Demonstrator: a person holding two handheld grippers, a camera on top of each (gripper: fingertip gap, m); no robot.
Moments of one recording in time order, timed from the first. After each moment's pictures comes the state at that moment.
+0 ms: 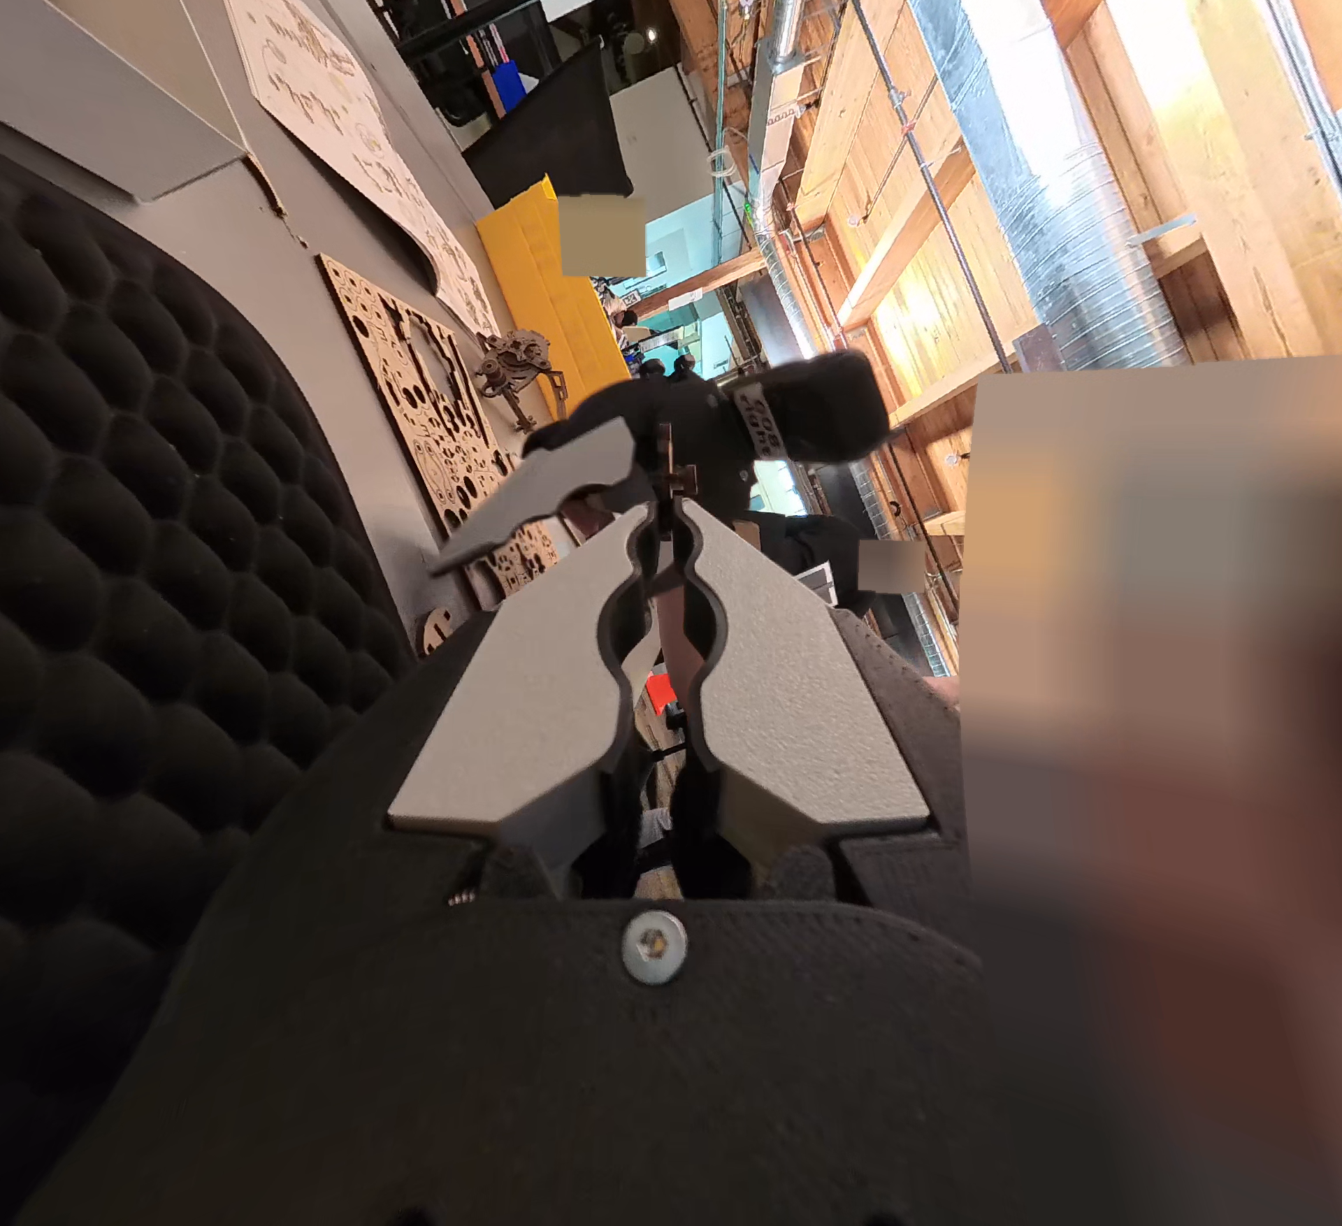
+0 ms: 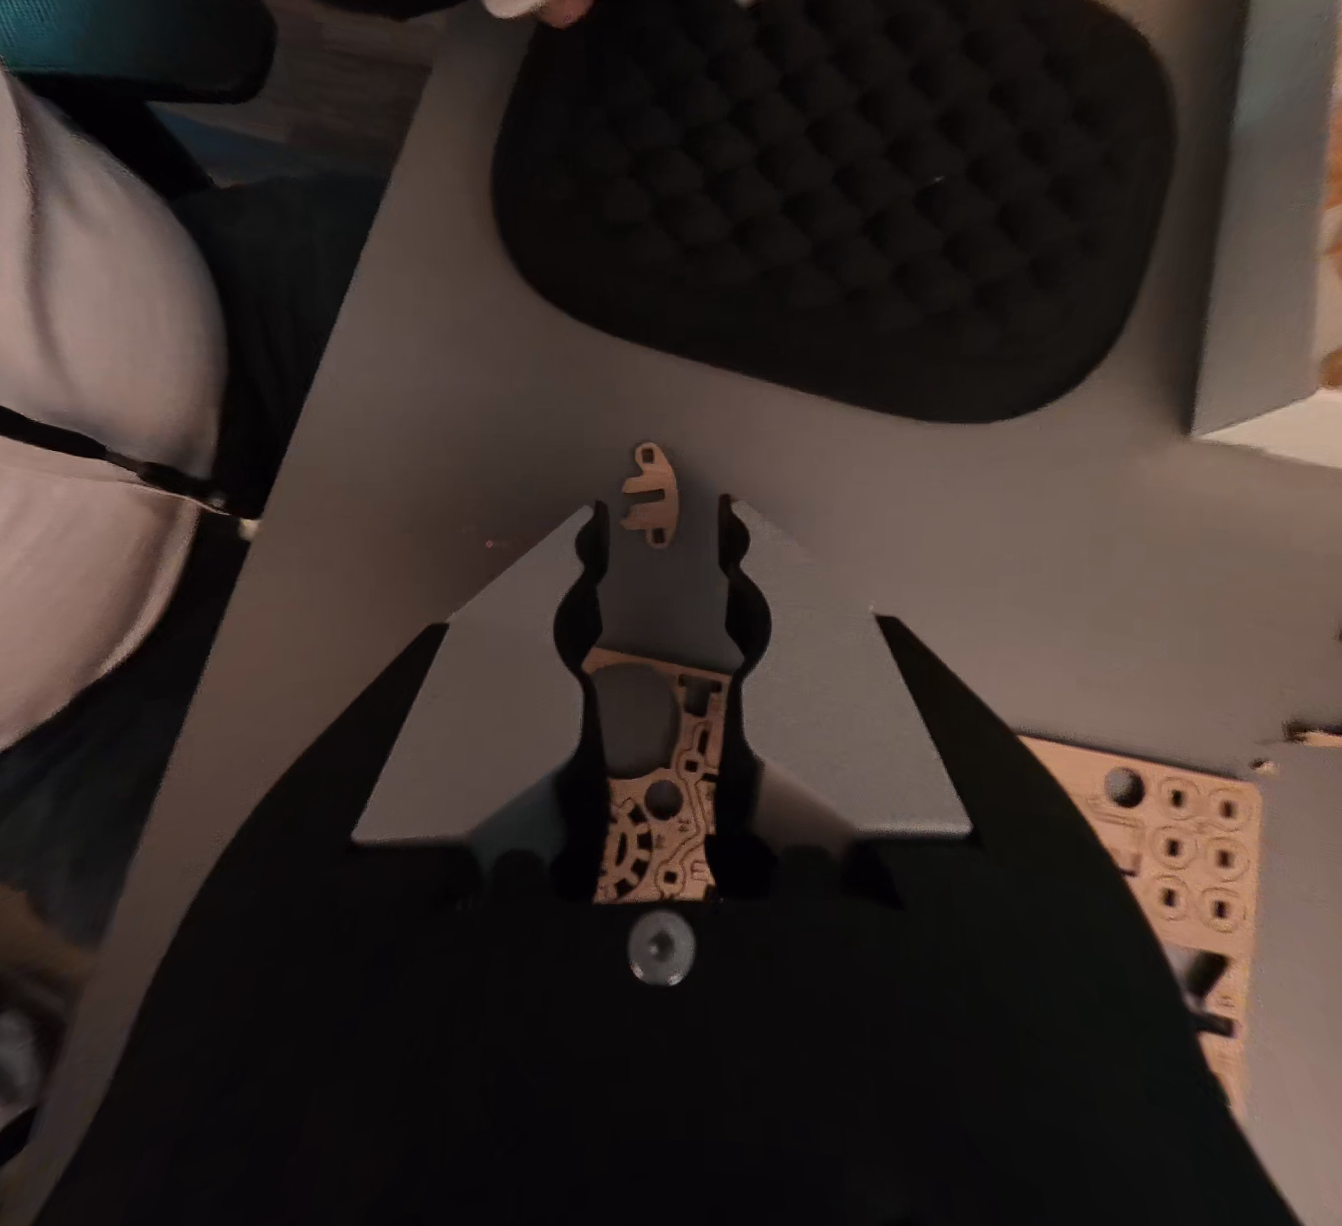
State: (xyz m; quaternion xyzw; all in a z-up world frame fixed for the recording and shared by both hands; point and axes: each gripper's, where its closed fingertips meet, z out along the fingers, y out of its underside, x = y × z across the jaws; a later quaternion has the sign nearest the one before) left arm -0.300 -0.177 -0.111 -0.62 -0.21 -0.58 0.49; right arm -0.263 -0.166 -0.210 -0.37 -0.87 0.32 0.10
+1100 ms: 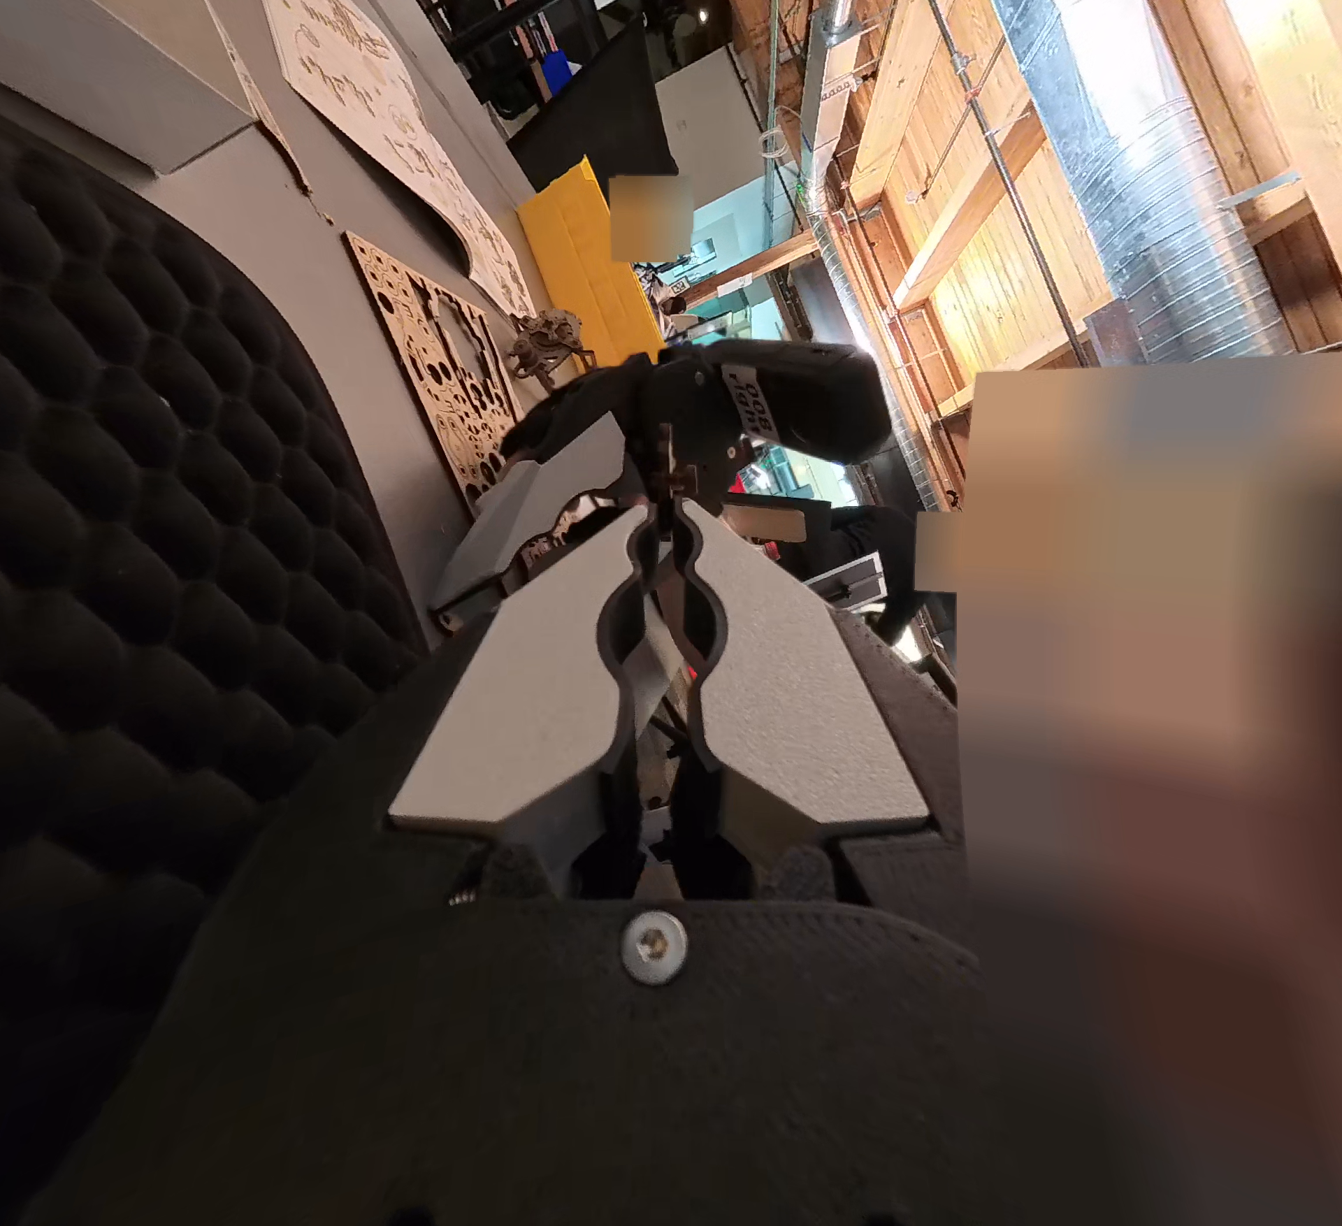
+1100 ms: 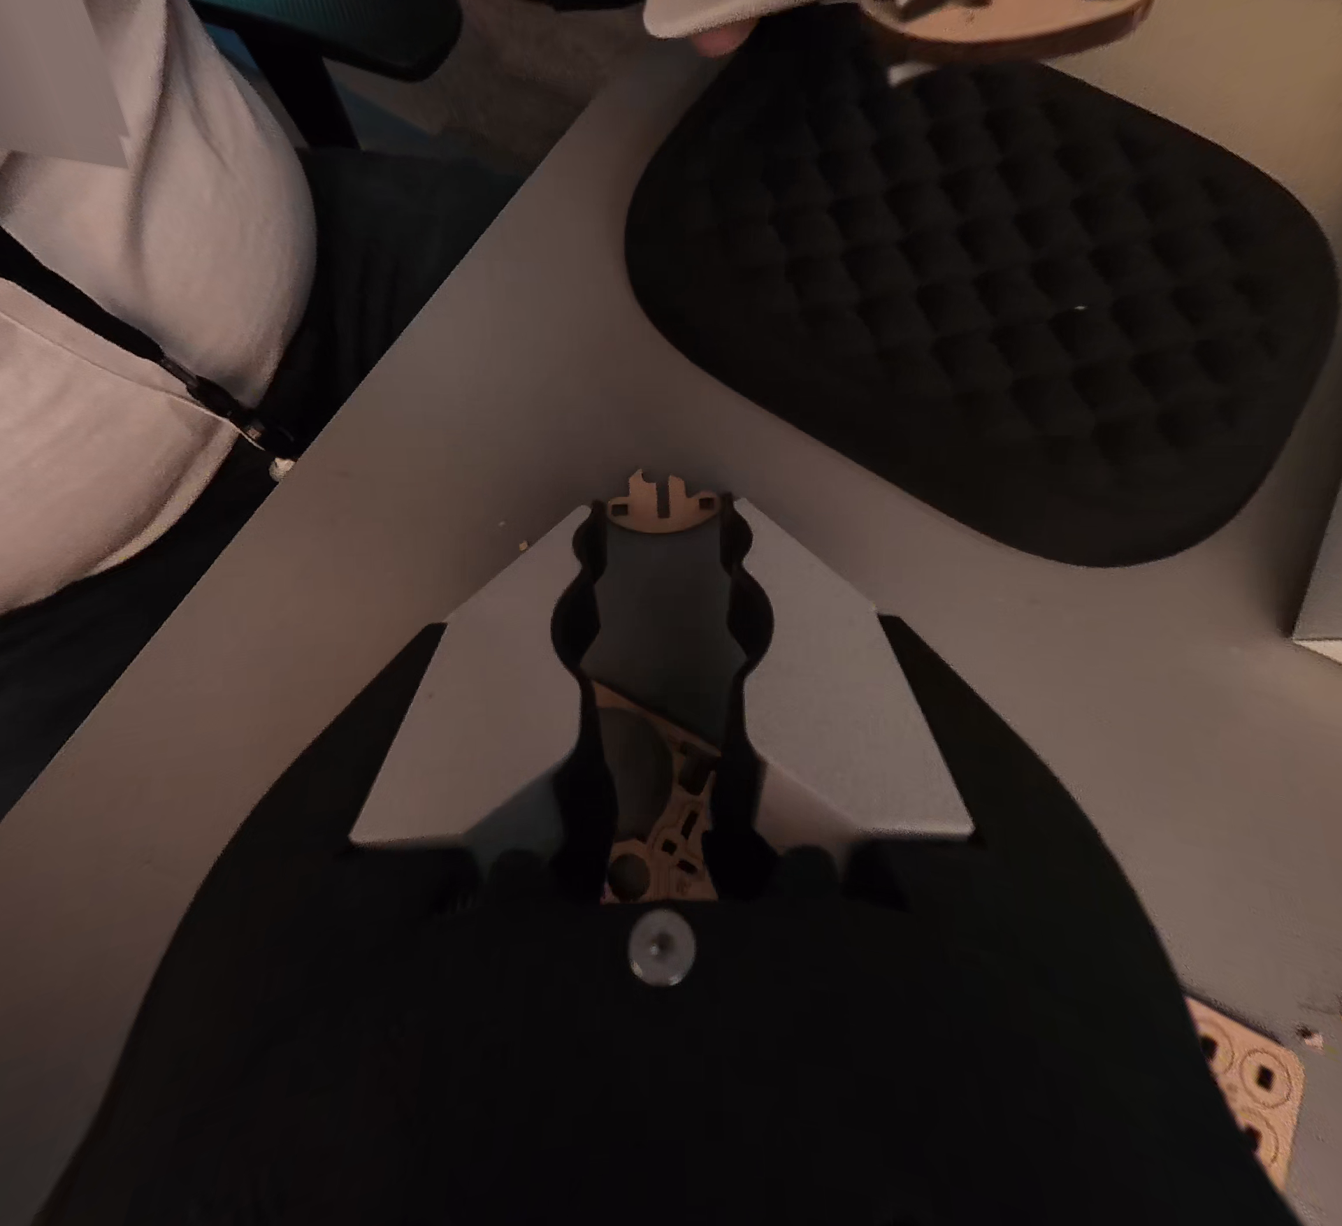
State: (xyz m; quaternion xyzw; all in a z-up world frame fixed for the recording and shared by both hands) left arm -0.293 -0.182 -0.116 -0.65 -0.21 -0.55 0.49; right arm -0.258 -0.188 -0.215 -0.24 -0.89 0.38 0.09
